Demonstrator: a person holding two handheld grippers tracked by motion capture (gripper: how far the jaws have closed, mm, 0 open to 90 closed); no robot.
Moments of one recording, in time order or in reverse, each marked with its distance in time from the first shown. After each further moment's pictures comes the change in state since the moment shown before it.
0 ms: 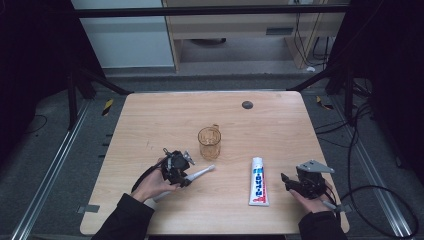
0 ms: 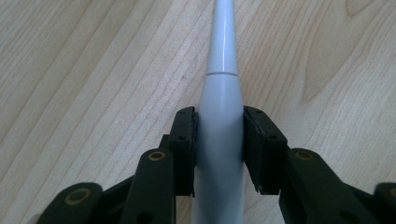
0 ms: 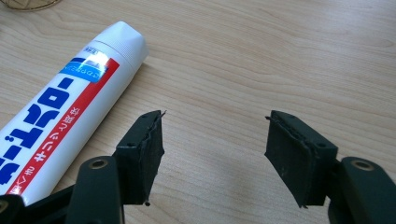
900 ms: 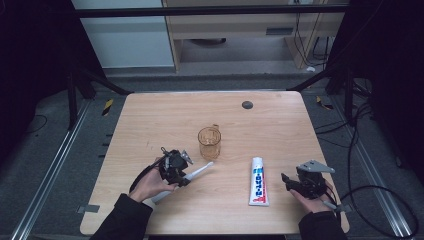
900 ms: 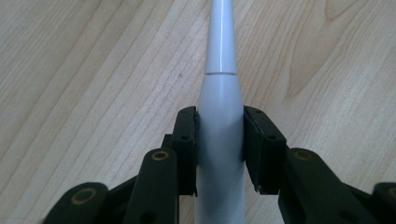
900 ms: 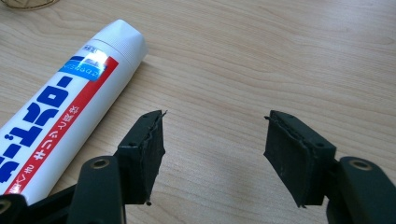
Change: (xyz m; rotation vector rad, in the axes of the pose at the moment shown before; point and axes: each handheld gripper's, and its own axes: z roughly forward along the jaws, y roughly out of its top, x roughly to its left) left arm -0.004 -0.003 -0.017 -0.024 0.005 0.000; right arm -0.001 0.000 0.000 0.007 0.001 0.001
